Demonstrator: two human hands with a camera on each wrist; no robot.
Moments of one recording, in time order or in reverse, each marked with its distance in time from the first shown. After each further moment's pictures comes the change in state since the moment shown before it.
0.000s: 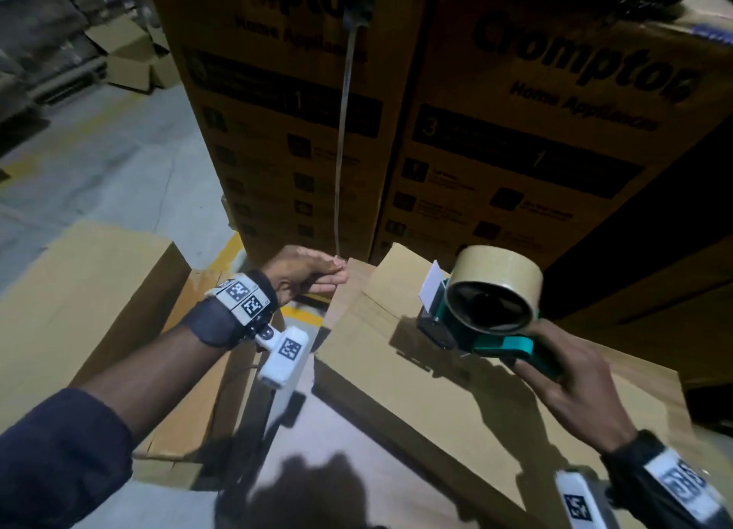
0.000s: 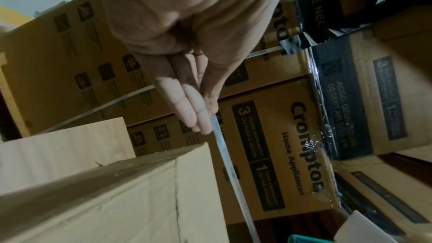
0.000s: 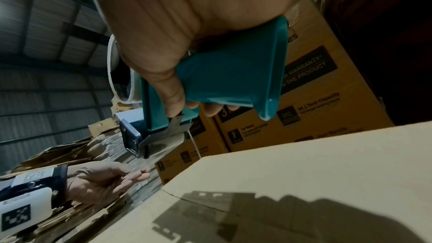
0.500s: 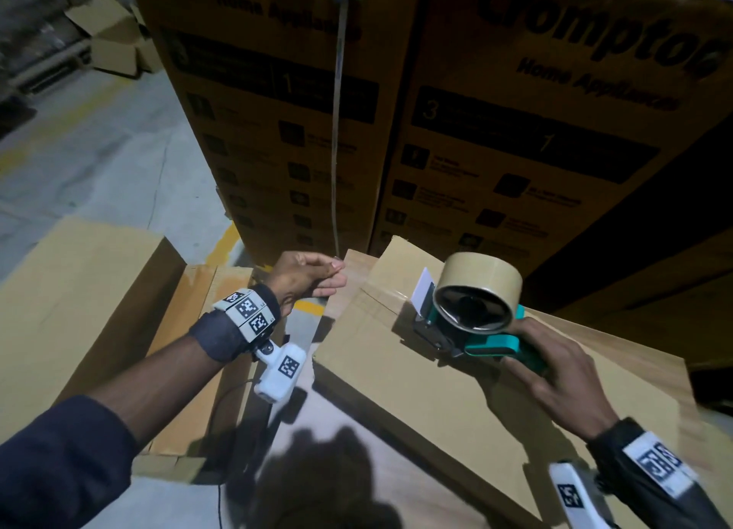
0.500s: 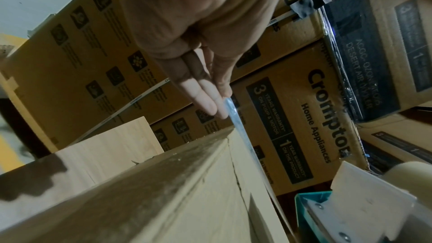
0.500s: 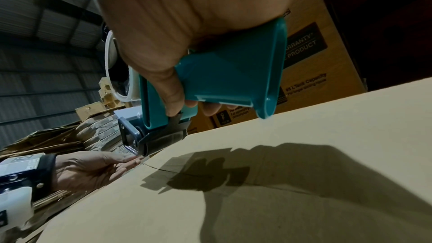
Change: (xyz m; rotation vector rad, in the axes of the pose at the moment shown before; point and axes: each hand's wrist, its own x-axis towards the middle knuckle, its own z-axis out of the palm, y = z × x) left_hand 0.025 -0.026 -0.003 0.019 0.036 0.064; right_hand 0.017 0.010 0.018 -0.037 -0.115 0.013
